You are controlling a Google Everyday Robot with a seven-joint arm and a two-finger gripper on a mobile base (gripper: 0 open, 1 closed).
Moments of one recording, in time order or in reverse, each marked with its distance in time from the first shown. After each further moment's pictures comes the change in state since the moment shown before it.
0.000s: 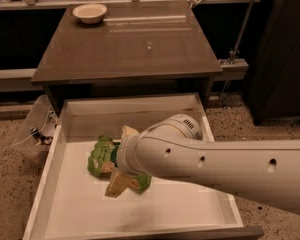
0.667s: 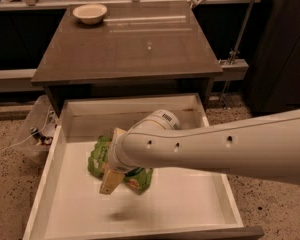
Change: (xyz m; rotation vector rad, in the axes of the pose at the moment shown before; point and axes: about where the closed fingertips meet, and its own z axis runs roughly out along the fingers) arm -0.005 -0.004 0.049 -0.059 0.018 -0.021
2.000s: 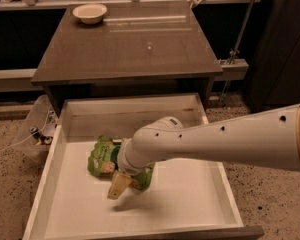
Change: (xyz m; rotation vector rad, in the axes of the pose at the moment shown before) arm 0.041 0.009 0.044 -0.122 0.014 0.066
